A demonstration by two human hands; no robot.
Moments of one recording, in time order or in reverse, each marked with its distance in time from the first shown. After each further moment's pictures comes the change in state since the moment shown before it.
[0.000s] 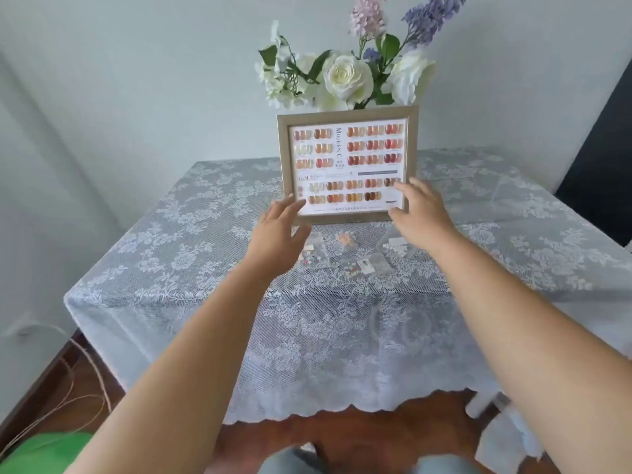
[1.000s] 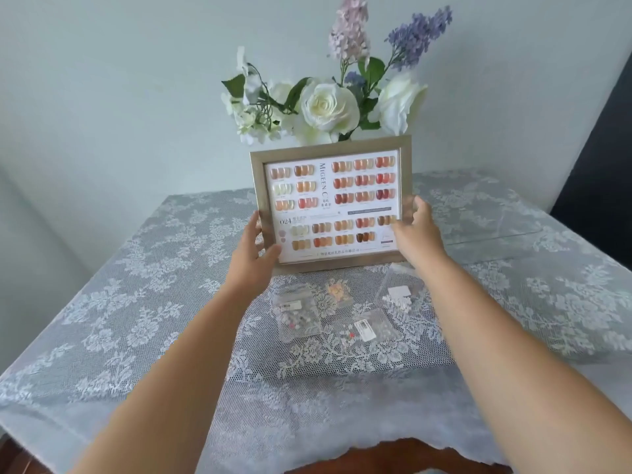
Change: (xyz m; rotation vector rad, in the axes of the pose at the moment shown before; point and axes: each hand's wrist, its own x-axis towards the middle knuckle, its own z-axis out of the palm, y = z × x) left_hand 0.091 -0.049 0.024 -0.639 0.047 -0.289; right_hand 0.090 0.026 0.032 0.478 0.139 0.378
